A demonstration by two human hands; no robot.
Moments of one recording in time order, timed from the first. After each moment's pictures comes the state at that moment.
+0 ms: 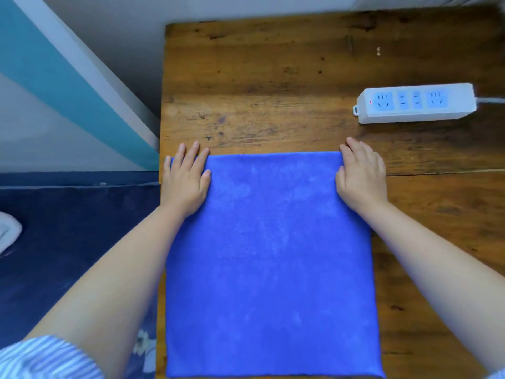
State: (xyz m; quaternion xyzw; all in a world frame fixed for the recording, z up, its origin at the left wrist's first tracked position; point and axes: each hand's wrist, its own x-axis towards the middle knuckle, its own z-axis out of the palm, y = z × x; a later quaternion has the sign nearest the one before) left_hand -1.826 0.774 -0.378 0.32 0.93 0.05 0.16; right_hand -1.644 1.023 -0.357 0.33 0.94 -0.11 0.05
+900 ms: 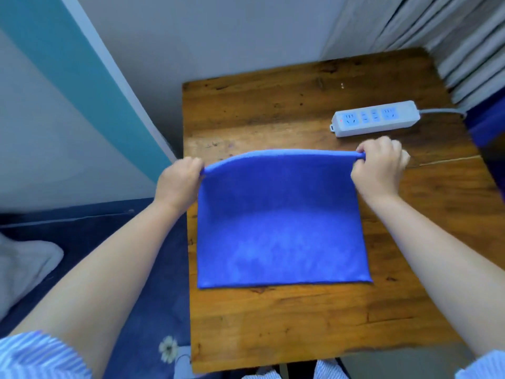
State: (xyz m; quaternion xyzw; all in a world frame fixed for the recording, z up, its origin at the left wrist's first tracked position) left_hand -1.837 0.754 -0.280 0.41 0.91 0.05 0.02; right_hand -1.622 0.997 -0.264 0.45 0.87 -0.08 -0.16
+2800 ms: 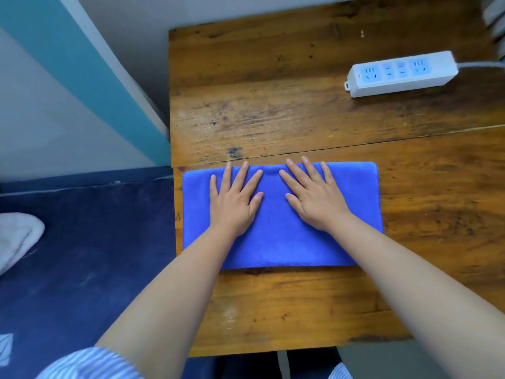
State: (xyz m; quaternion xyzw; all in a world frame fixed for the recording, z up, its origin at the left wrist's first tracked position) left_hand -1.725 0.771 -0.377 0.39 0.90 0.02 0.18; right_hand -1.614 0.919 -0.365 0.16 0.97 -0.08 0.15
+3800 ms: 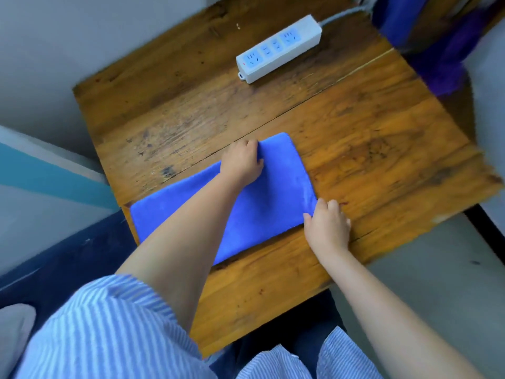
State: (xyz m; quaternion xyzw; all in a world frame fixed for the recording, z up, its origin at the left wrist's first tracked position) left_hand -1.674 0.914 -0.328 0.52 0.82 -0.01 0.23; right_hand -1.490 0.873 -0.327 0.64 0.71 -0.24 0.13
